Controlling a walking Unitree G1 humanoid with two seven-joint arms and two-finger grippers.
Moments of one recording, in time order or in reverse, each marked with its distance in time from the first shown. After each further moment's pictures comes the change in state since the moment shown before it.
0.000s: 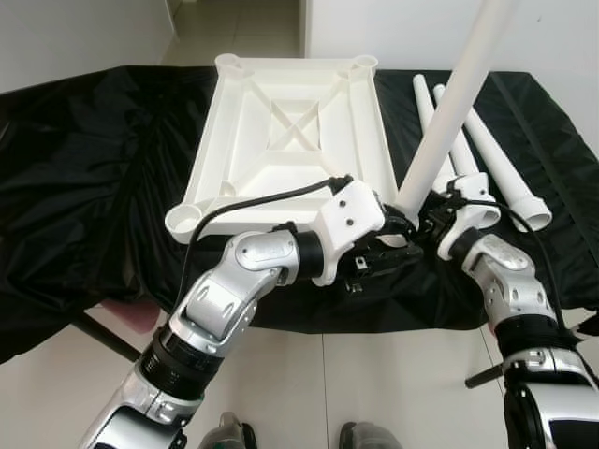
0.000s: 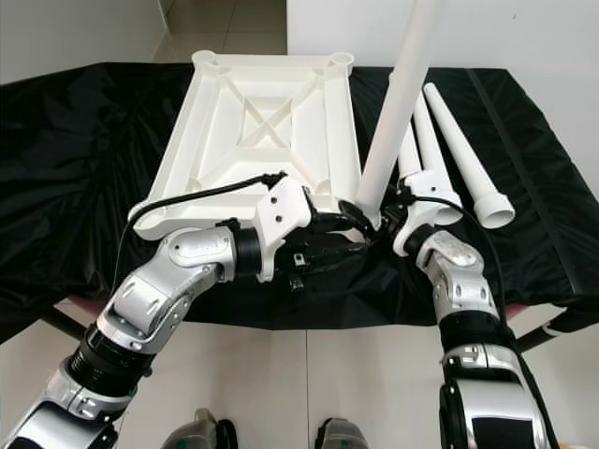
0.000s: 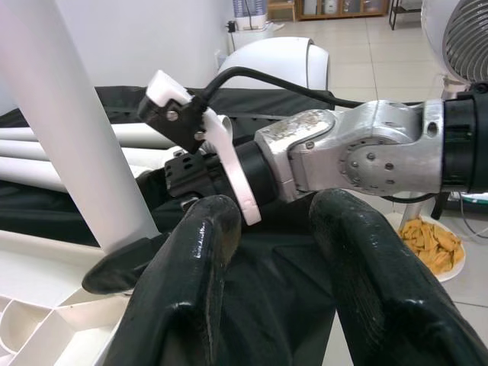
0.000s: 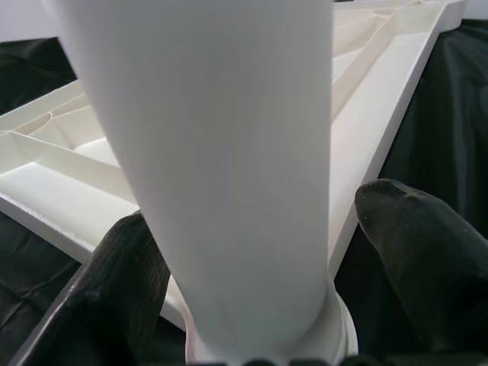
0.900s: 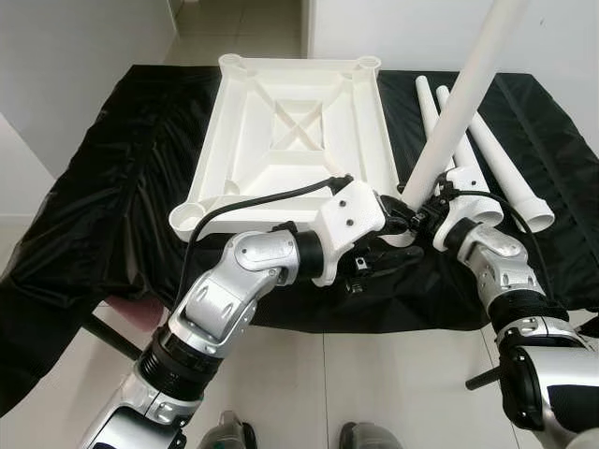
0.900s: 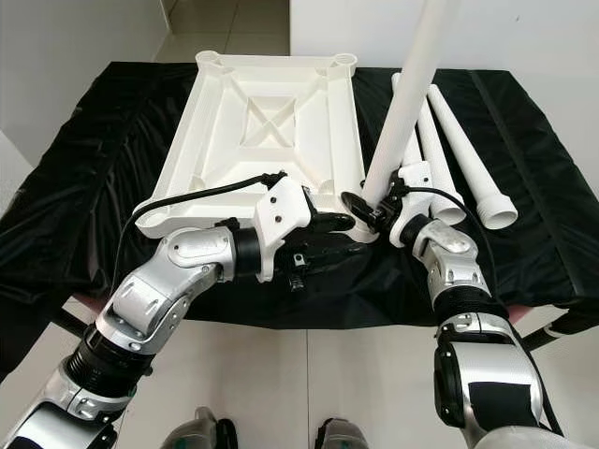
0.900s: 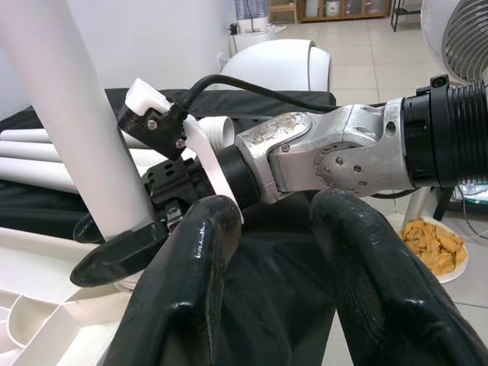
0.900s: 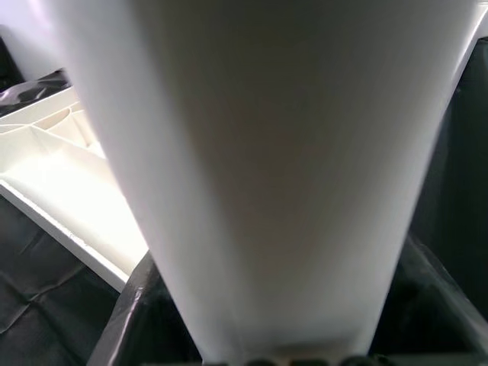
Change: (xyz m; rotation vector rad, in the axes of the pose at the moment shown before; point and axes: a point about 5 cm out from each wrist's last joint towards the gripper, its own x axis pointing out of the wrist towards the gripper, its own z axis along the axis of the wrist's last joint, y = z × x) left arm -0.001 -0.001 0.001 0.006 -0.002 -0.001; right arm 0.011 -0.006 -0.003 -0.017 0.001 0.061
